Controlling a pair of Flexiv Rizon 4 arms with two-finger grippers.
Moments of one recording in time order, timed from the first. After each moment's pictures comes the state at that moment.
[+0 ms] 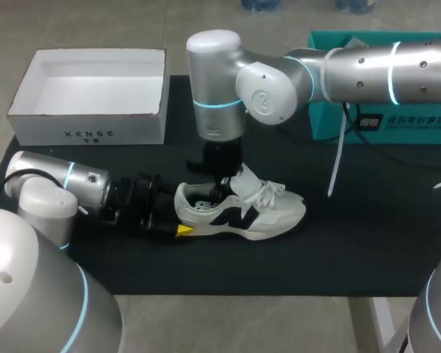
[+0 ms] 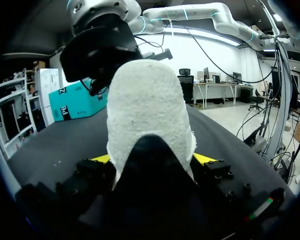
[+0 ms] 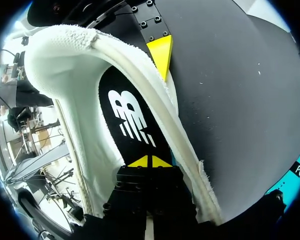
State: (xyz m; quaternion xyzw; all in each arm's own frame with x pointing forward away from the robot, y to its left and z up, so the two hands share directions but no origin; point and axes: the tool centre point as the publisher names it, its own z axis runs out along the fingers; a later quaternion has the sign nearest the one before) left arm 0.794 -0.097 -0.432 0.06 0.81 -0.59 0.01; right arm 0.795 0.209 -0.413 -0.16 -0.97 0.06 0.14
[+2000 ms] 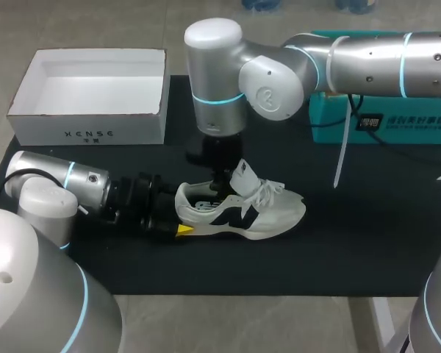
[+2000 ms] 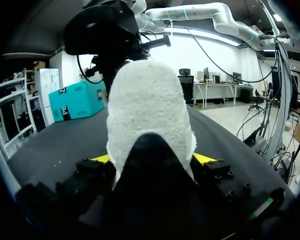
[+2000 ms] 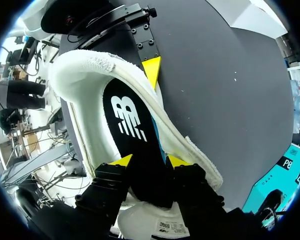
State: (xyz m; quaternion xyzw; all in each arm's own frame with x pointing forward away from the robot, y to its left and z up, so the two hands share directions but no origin) left arm 0.794 -0.097 -0.432 0.06 0.81 -0.59 0.01; right arm 0.807 0.210 -0.390 -0.17 -0.98 0.05 0.08
